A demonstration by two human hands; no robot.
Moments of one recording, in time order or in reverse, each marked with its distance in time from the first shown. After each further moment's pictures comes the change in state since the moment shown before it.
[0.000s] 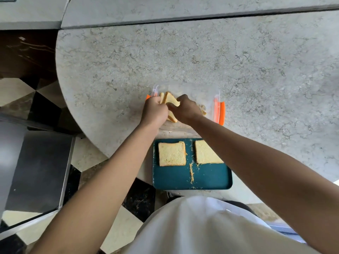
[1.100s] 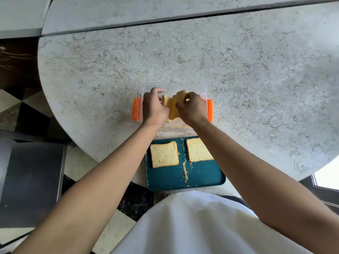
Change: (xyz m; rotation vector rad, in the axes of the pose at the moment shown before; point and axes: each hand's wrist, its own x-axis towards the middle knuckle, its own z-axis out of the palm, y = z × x) left_hand 0.025 -0.007 0.040 0.221 0.053 0.316; right_hand -0.025 0.025 -0.028 0.241 0.349 0.063
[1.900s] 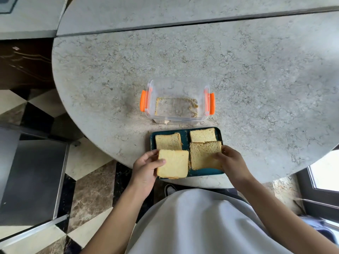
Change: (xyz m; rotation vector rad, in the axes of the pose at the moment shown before) left_hand -0.190 -0.106 -0.048 -1.012 -0.200 -0.660; right_hand -0.148 0.157 -0.051 0.501 -0.182 0.277
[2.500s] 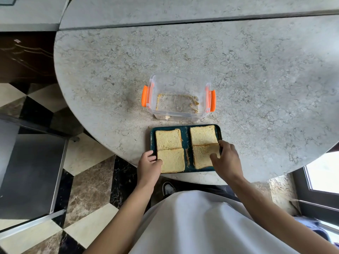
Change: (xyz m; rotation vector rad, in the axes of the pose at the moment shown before) left_hand 0.011 -0.033 -0.005 0.594 0.271 0.122; right_hand 0.000 0.013 0.012 -0.784 0.210 -0.194
